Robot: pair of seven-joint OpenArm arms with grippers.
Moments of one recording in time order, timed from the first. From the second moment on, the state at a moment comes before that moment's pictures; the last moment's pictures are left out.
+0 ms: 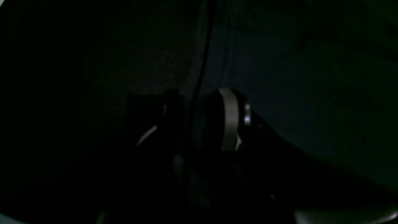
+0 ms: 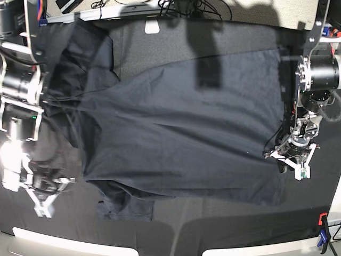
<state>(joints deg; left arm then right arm) -39.5 -15.6 1.4 5.1 -6.8 -8.8 -17.9 45.1 24.7 6.5 34.9 6.9 28.9 -44.0</state>
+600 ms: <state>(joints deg) -39.2 -23.1 1.4 5.2 1.4 -10.4 -15.9 38.6 14.2 6.5 34.8 13.7 29.5 -47.9</state>
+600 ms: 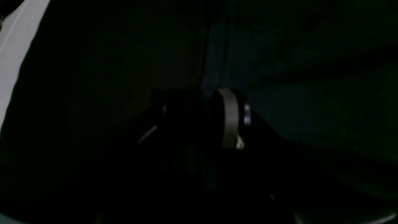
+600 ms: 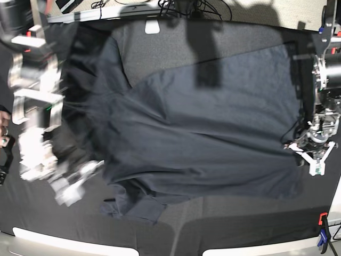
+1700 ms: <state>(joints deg) -35.4 -27.9 1.4 8.2 -1.0 -19.6 -27.2 42.6 23.1 6.5 35.1 35.0 36.9 -61.0</state>
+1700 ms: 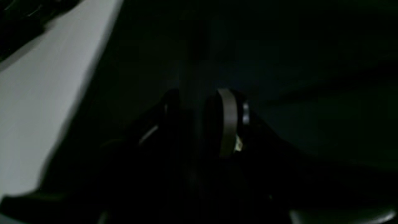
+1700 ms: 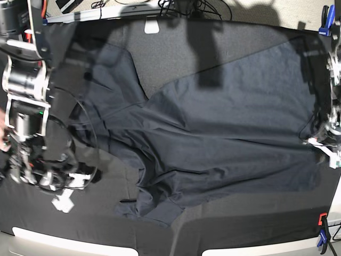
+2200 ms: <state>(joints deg) 2.0 -27.0 -4.9 70.2 -8.9 -15.5 -6.8 20.9 23.1 7.9 61.8 39.3 37.2 -60.8</state>
